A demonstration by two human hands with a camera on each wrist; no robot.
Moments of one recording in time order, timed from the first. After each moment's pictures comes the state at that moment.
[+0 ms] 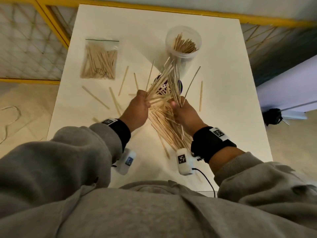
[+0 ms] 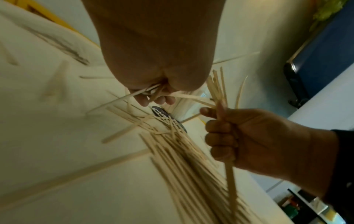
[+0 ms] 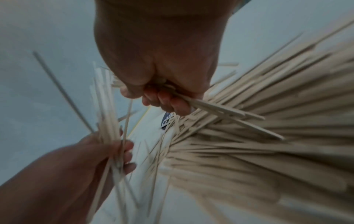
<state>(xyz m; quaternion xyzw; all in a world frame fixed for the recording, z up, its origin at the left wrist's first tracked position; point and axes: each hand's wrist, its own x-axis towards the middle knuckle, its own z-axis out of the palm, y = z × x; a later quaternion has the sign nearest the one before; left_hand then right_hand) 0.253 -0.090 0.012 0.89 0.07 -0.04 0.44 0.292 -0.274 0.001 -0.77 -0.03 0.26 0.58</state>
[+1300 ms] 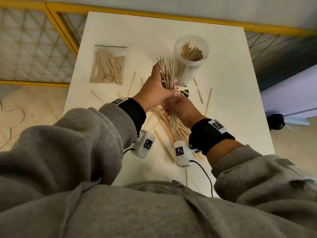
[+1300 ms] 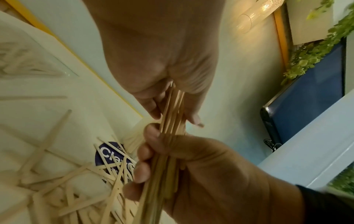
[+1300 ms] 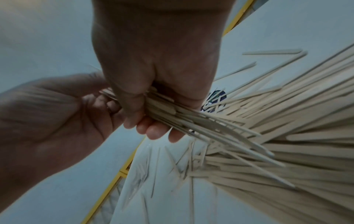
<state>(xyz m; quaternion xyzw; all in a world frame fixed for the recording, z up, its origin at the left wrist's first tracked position) 0.312 -0.091 0.058 0.77 0.07 -0.05 0.63 0.312 -0.225 0.038 -0.70 -0.04 0.31 0.64</state>
